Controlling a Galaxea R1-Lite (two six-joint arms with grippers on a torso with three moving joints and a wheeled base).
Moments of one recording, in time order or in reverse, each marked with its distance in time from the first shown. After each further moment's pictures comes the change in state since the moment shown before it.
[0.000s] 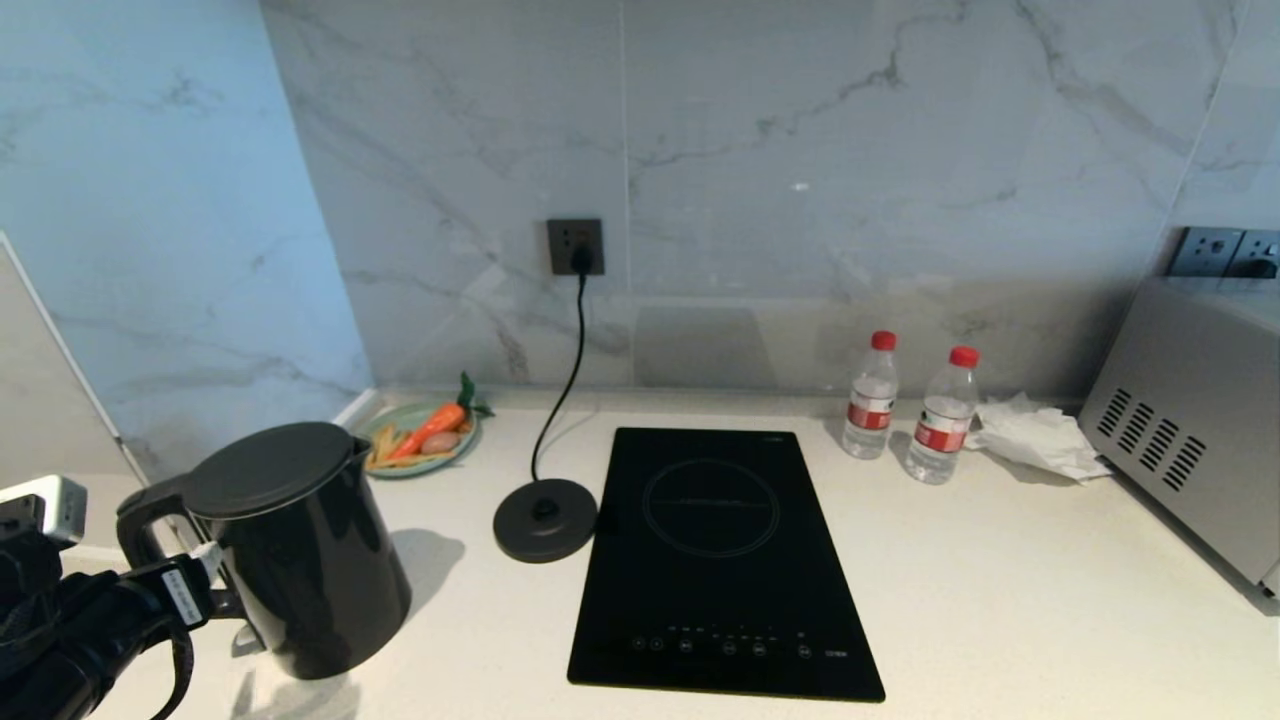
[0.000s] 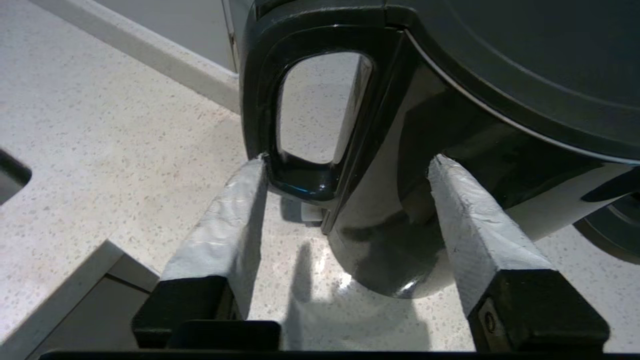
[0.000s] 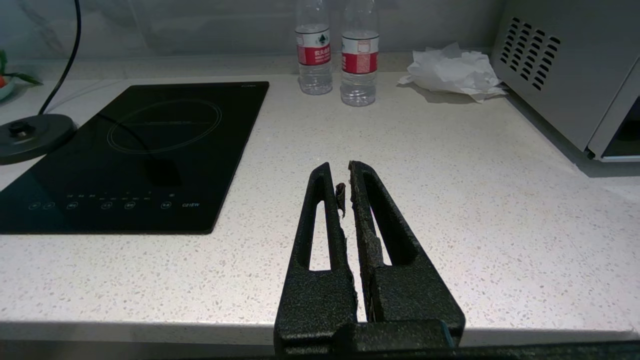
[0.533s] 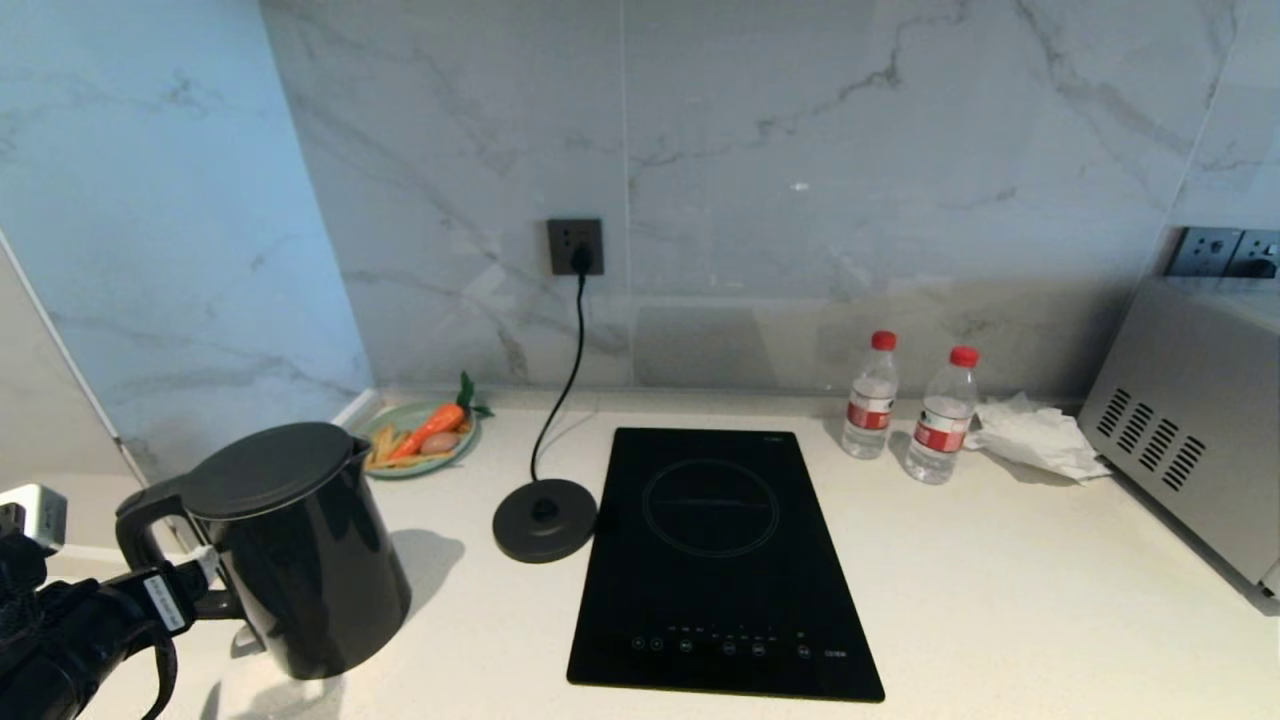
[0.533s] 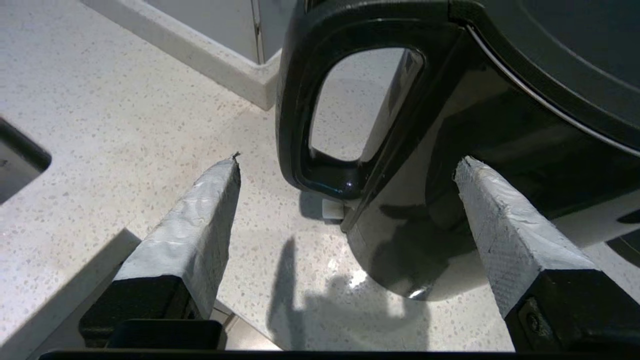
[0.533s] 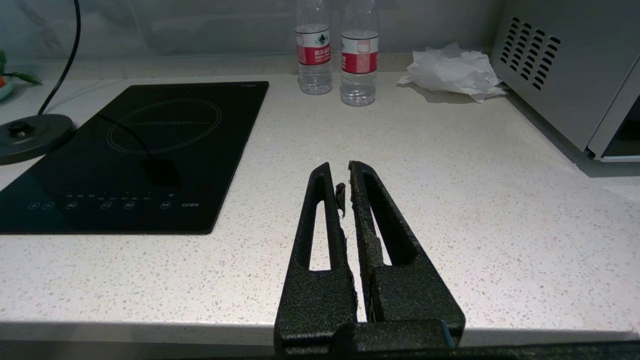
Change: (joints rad) left arm 0.074 0.012 0.003 -0.002 -0.013 0.002; right arm 0.000 0.000 0.000 0.000 0.000 0.000
